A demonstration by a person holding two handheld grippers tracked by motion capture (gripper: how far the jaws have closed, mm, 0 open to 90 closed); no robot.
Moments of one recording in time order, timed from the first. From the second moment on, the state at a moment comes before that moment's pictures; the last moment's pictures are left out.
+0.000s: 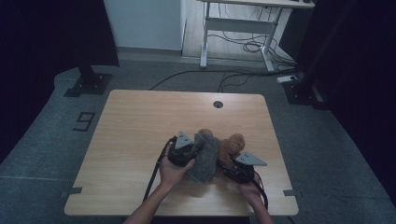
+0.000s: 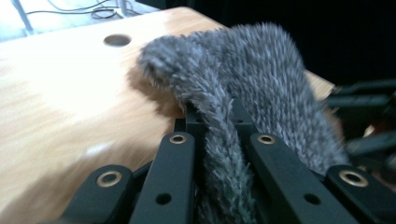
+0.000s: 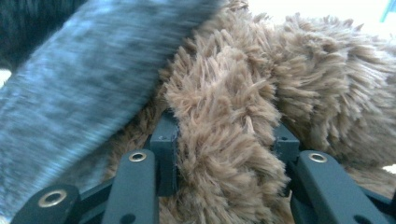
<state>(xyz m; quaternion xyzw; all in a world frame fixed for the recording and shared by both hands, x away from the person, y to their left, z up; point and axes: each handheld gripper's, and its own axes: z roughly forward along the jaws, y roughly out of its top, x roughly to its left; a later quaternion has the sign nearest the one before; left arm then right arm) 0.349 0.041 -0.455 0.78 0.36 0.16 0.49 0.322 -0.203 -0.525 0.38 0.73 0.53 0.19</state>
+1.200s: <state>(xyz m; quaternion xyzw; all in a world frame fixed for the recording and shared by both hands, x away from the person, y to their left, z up) 0.361 0.133 -0.470 0.78 0.45 0.21 0.39 0.316 -0.196 -0.525 0.38 0.75 0.51 0.21</state>
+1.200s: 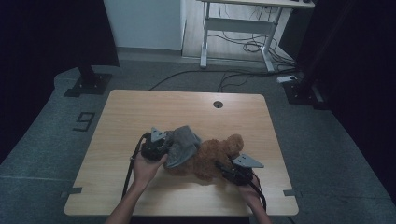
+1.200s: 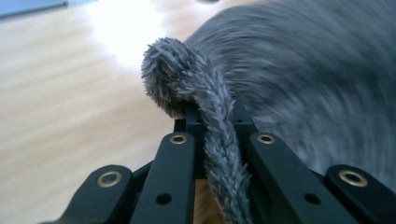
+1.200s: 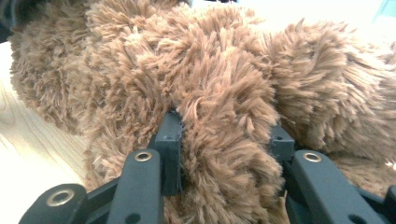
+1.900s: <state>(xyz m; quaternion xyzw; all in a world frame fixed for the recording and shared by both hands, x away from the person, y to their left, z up) 0.352 0.037 -0.407 0.79 0.34 0.20 0.47 0.316 -0.198 -0.526 0.38 0.74 0.51 0.21</state>
